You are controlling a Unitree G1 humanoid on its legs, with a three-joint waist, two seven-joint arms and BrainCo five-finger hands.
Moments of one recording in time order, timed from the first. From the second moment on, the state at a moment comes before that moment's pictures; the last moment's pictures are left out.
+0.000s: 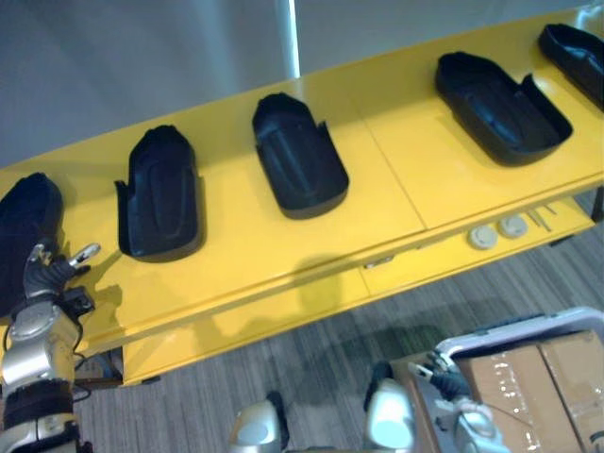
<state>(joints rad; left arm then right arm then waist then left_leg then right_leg) -0.19 0.66 0.43 0.34 -0.49 0.23 0.07 0.15 -0.20 -0.15 0.60 0.22 -0.02 0.04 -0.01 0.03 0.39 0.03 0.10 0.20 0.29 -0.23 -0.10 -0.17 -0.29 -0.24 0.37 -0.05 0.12</state>
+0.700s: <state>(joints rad) 0.02 0.44 0.53 -0.03 -0.53 -0.06 0.13 0.16 -0.18 -0.04 0.60 0.06 -0.19 0.01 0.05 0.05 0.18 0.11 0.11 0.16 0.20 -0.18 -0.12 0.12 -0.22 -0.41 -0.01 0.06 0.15</state>
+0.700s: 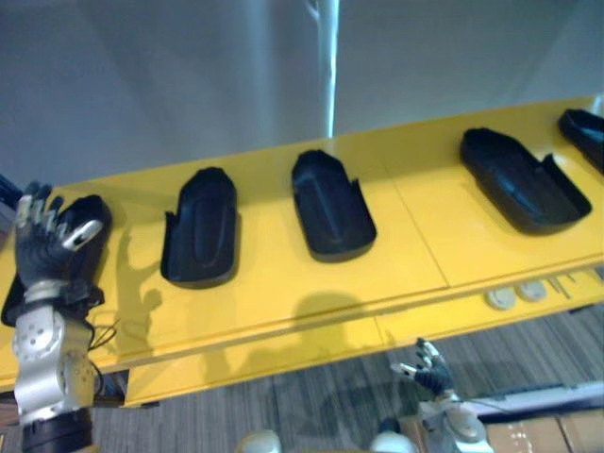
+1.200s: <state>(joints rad) 0.20 0.31 0.59 -0.01 -0.29 -0.14 0.35 0.15 -0.17 -0.07 0.81 0.09 -0.10 0.02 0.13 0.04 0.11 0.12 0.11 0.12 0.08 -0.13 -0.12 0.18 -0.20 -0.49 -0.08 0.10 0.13</state>
